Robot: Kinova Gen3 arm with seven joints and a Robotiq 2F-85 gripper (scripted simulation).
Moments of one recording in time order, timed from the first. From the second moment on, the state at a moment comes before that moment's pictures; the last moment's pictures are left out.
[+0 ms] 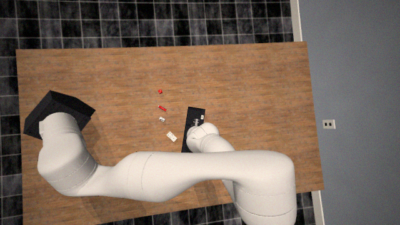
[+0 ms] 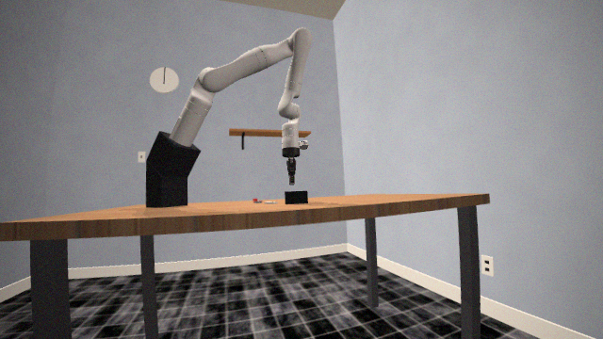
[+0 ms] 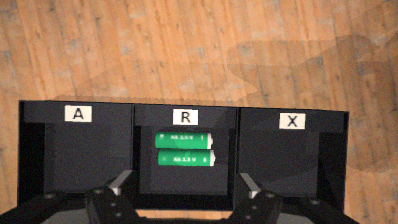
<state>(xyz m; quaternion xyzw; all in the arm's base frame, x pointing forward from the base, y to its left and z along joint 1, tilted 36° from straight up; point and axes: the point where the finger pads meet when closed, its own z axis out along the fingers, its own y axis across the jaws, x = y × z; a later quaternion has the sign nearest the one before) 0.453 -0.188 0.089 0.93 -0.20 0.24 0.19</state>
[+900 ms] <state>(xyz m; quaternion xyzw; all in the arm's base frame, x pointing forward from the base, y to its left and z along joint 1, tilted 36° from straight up) 0.411 -0.148 0.161 0.93 -0.19 0.24 0.20</state>
